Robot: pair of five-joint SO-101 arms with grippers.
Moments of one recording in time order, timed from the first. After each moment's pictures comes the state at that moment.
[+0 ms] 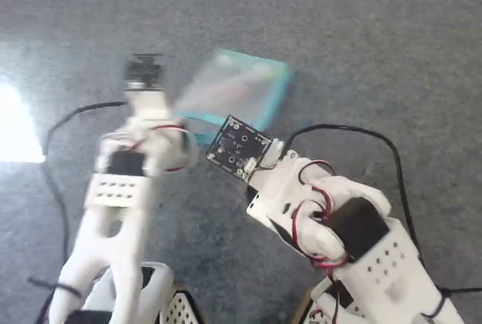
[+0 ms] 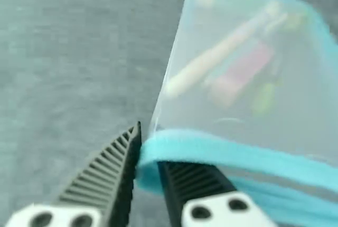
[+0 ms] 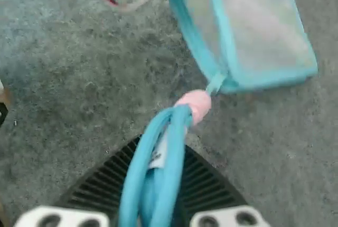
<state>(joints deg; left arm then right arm) -6.9 -35.0 53.4 42.0 10.2 -43.9 -51.2 31.0 81.2 21.0</state>
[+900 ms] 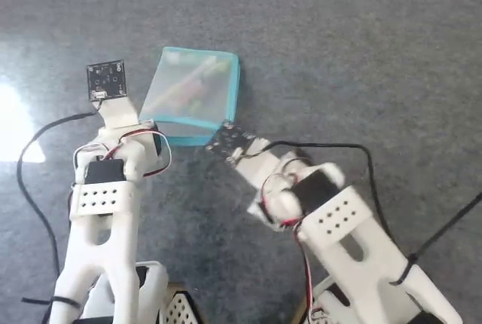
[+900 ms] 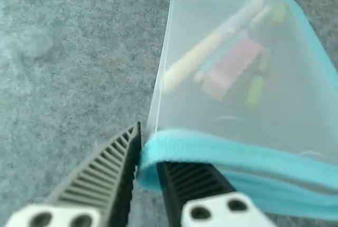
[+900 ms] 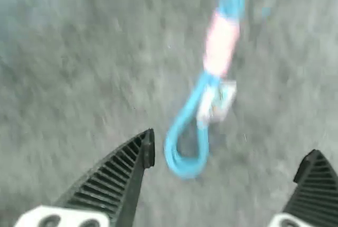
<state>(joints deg) -11.5 -36.5 57.2 41.5 9.5 -43.5 -38.4 45.7 68.4 18.0</state>
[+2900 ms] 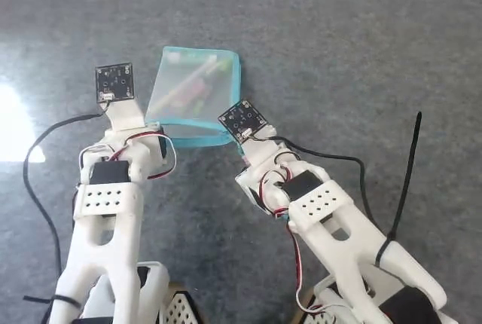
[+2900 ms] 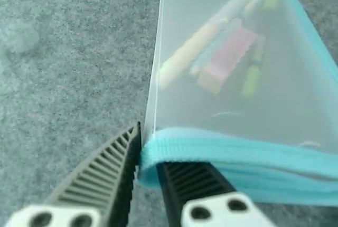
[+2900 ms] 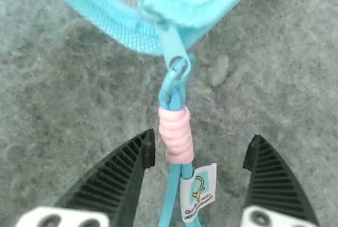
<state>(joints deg) -9.8 -36.5 58.3 41.5 9.5 -37.2 -27.0 55.6 35.9 7.3</state>
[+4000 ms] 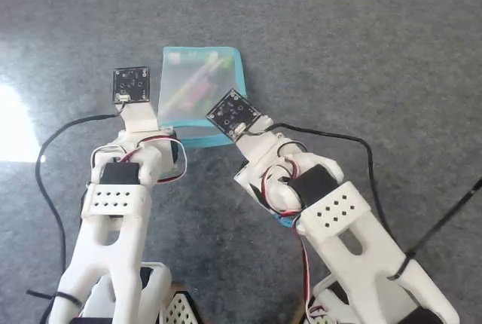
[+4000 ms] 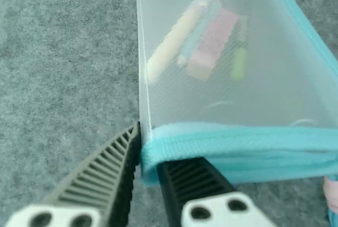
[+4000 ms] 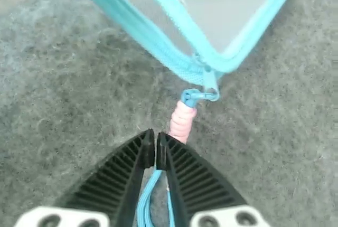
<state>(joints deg) -5.4 -36.5 59.6 41.5 9.5 -39.1 -36.2 43.2 56.4 14.2</state>
